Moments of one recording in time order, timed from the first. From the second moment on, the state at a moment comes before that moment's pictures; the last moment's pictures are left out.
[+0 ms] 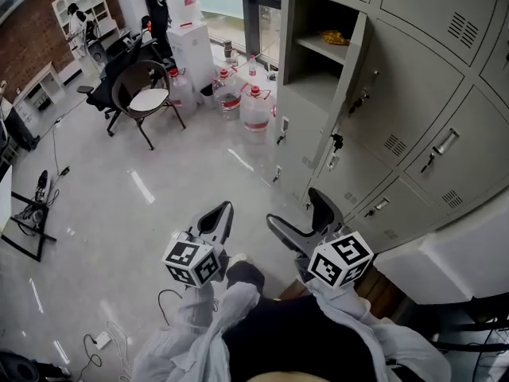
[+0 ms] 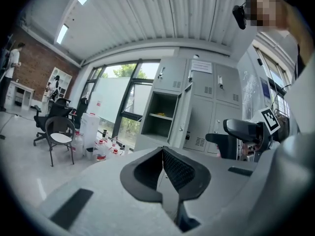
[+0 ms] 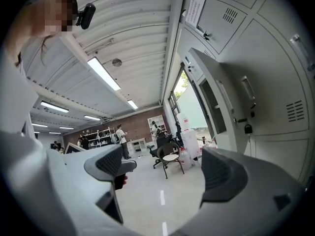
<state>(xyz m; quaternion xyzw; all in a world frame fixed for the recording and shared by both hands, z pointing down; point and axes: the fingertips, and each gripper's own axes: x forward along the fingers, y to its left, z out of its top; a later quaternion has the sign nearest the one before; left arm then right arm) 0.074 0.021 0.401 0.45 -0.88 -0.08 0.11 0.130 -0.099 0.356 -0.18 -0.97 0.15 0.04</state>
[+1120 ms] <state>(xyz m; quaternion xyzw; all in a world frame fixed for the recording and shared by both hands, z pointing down) -0.250 -0.071 0.396 0.62 -0.78 -0.07 0.08 -0.191 -0.228 0.332 0.09 -0.99 0.08 -0.04</state>
